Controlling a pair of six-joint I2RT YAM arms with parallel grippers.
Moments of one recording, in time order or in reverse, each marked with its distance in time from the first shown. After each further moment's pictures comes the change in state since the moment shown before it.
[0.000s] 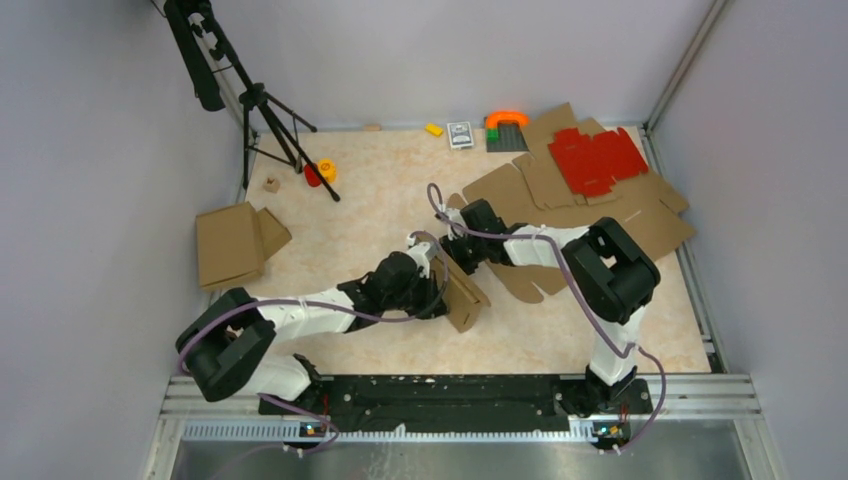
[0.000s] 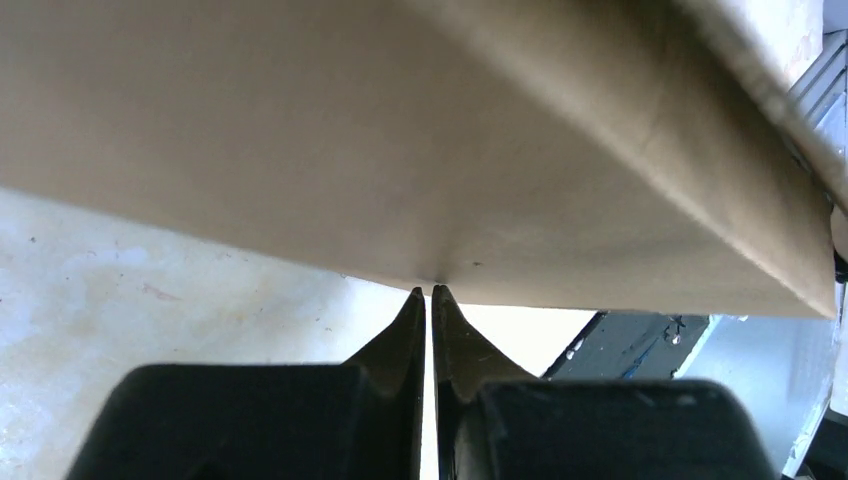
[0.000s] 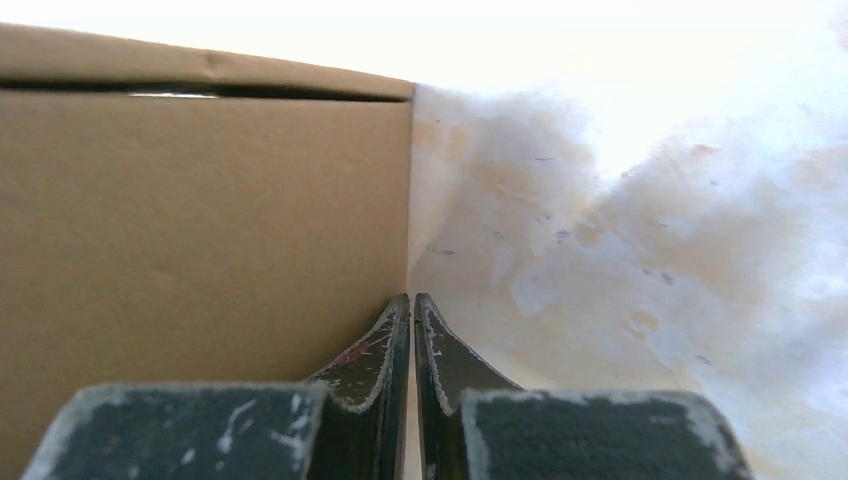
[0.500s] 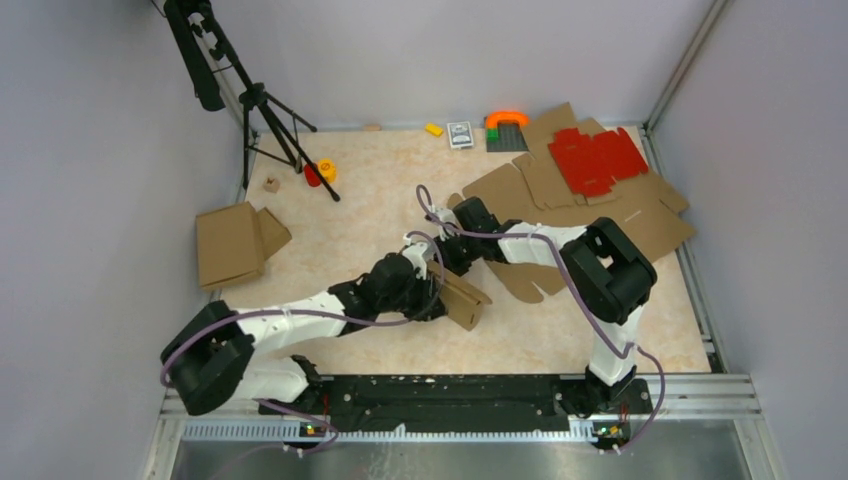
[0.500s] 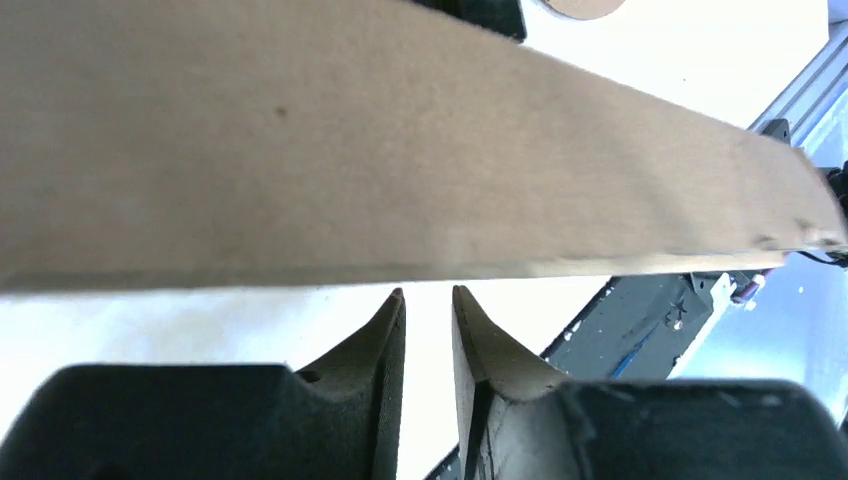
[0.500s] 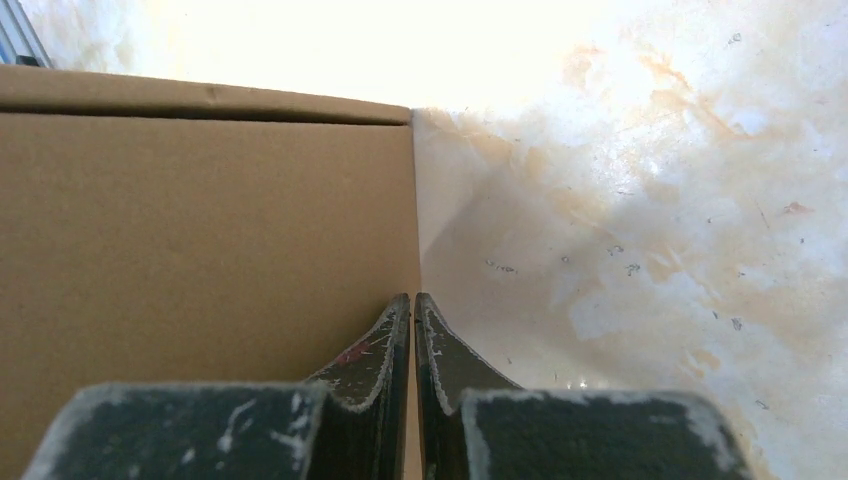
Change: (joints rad) left arm -0.032 -0.053 0.001 -0.032 -0.031 0.013; right arm 0.034 0.016 0.060 -0.052 -0.054 -0.072
